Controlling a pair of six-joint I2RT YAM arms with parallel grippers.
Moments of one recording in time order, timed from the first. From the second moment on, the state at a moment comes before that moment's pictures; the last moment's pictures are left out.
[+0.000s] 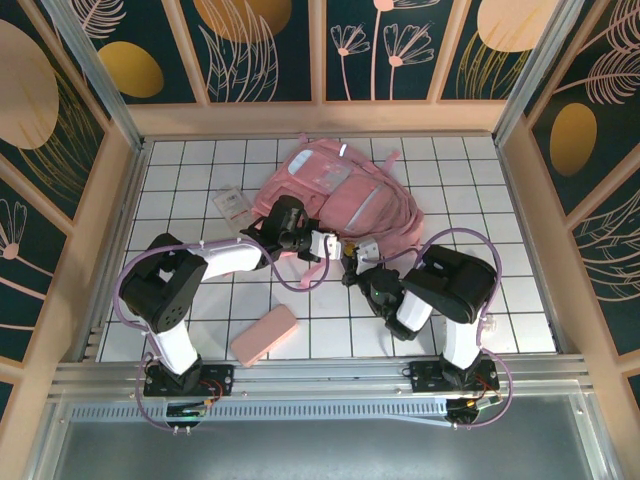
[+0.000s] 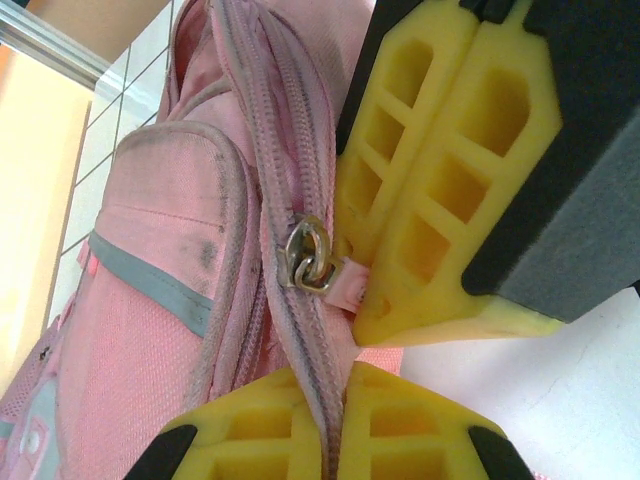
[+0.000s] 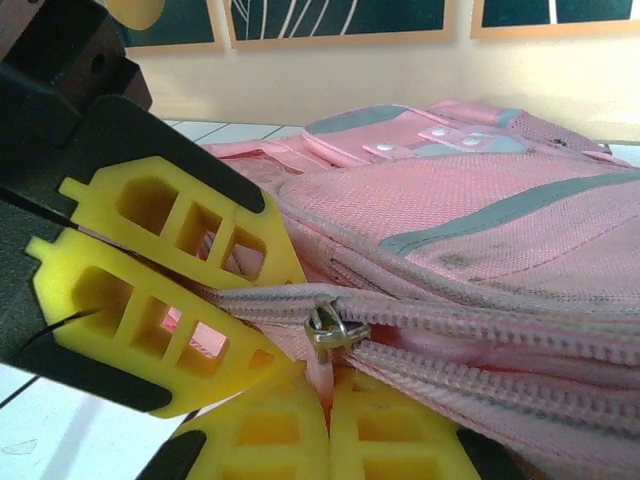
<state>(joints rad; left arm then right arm) -0.67 1.77 0.94 0.21 0.48 1.09 0.88 1.86 0.26 1.52 0.39 0.11</state>
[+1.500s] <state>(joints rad) -0.60 1.79 1.11 -0.12 0.61 1.13 0.68 1.17 0.43 0.24 -0.02 0.32</state>
